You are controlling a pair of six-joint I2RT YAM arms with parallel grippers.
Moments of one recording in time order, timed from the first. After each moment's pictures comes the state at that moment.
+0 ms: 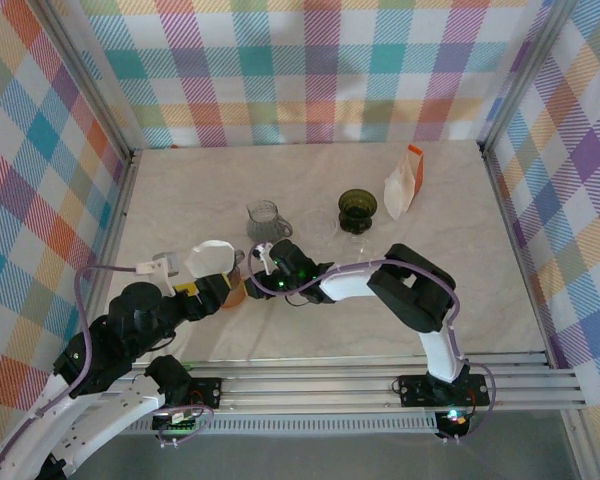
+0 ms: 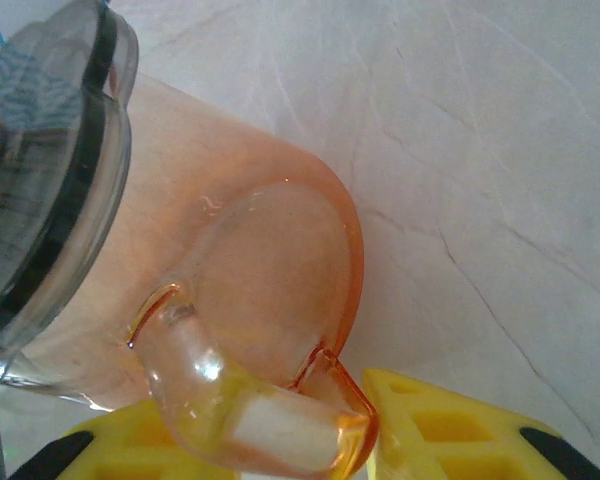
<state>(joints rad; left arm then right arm) -0.75 0.38 0.80 -0.87 -0.20 -0.84 0.98 2.03 1.11 0.31 -0.28 0.50</state>
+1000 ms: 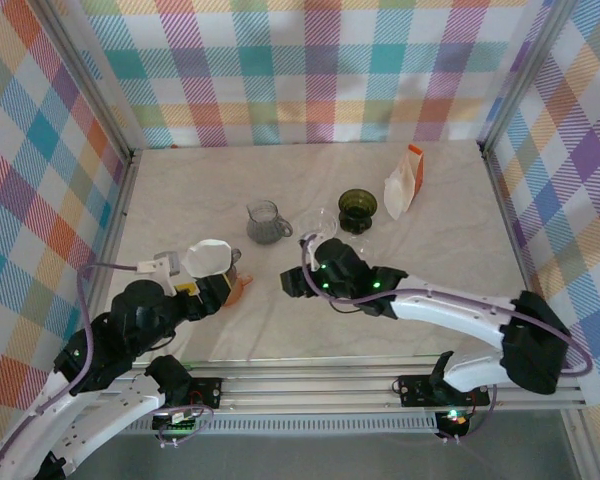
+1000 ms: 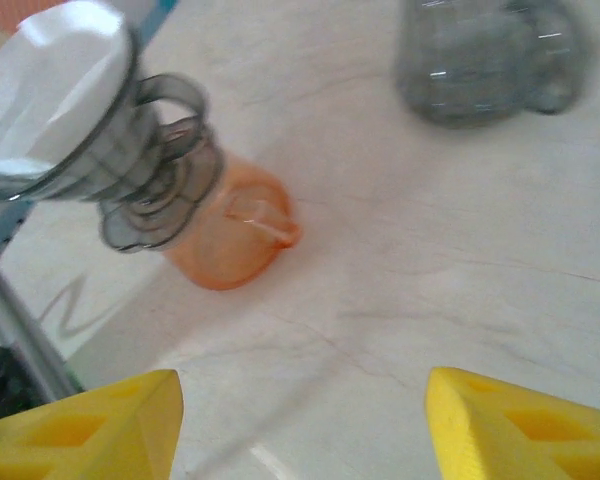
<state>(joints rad) -0.75 0.42 0.81 -0.90 -0.20 -0.82 0.98 1.31 0.87 -0.19 0.05 0.54</state>
